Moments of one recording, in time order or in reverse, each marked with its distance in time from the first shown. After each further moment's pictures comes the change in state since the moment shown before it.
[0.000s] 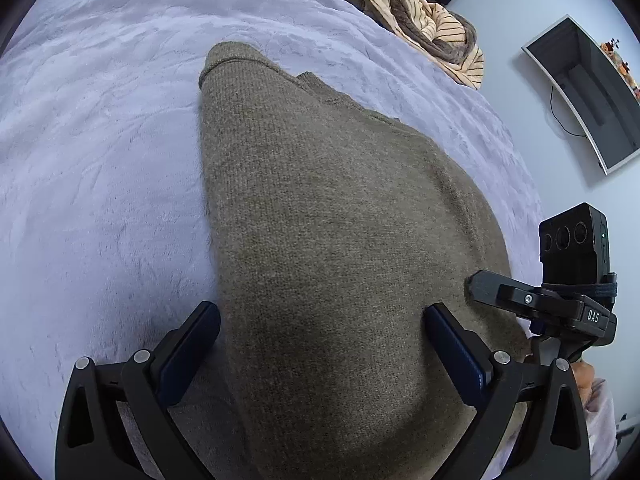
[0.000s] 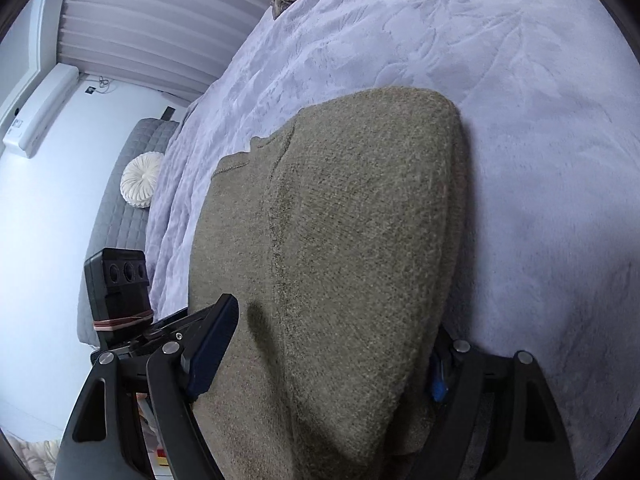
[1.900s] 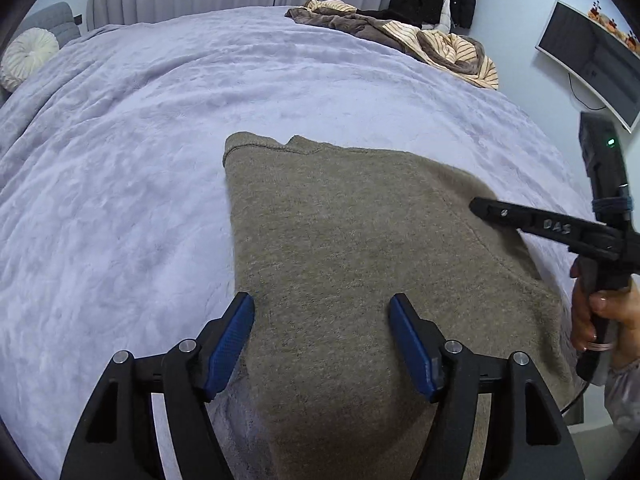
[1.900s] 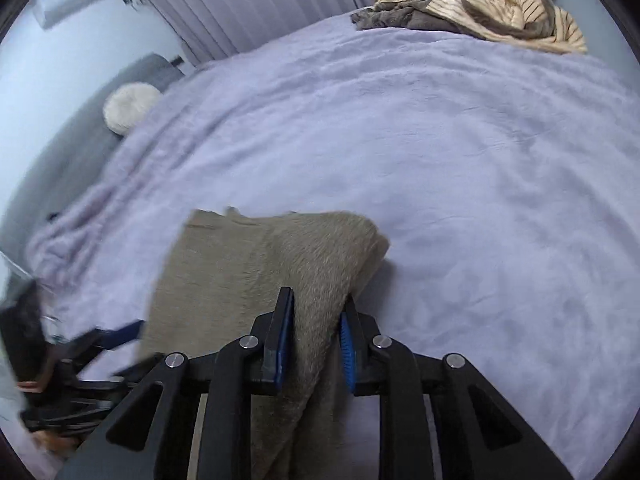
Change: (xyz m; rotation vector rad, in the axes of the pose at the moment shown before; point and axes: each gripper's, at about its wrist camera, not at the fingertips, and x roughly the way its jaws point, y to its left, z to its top) left arm -0.167 0.038 -0.204 0.058 -0.203 0.326; right arm 0.051 0.165 -0.123 -0.385 -0.096 -0.418
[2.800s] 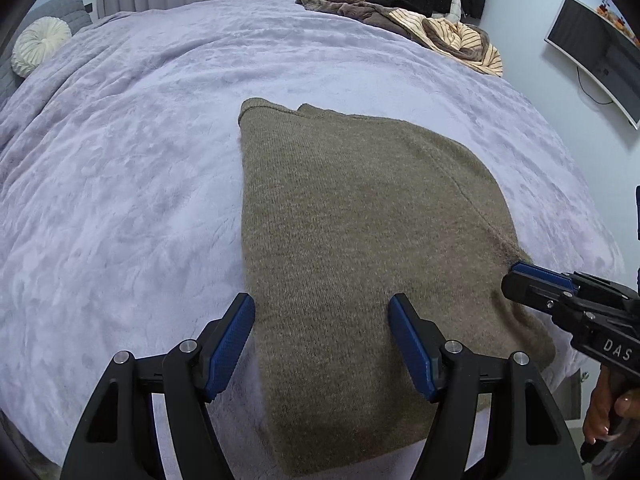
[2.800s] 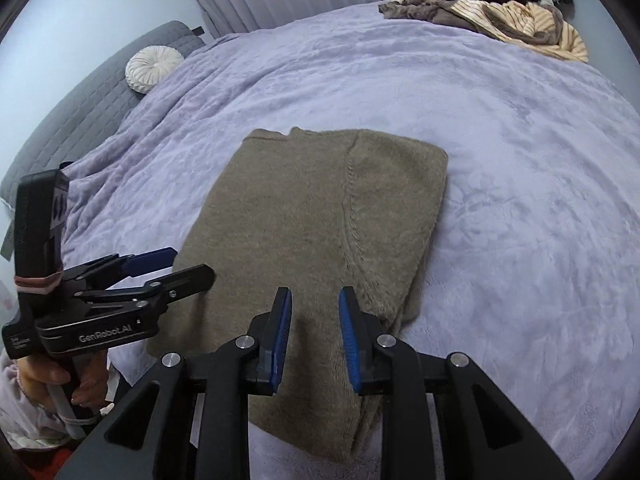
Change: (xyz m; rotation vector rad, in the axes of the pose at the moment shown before) left arm -0.027 -0.013 -0.037 -0.017 0.055 0.046; right arm -0.087 0.030 -0.116 -0.014 0.031 0.102
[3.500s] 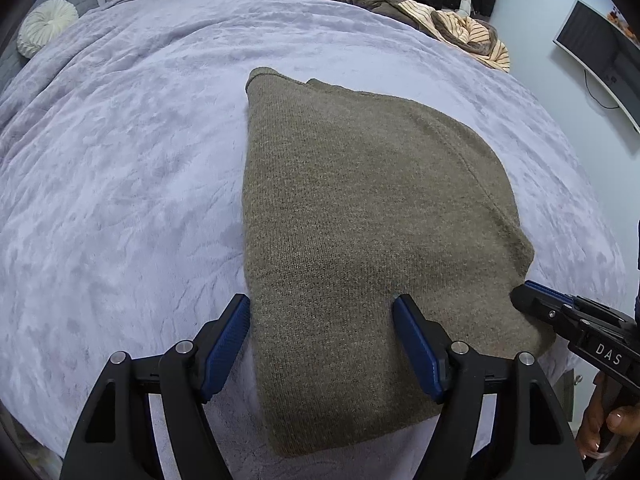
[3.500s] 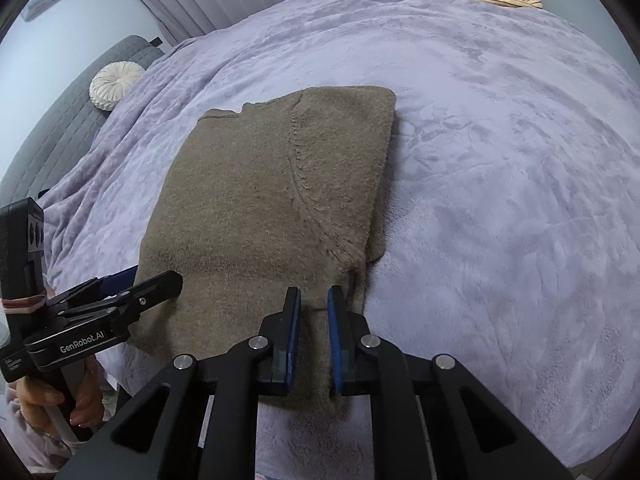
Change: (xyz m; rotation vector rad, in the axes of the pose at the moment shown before) left arm 0.005 0.004 -0.016 -0.037 0.034 -0.013; right arm -0.010 -0.022 -0.037 0.135 0.029 -0.072
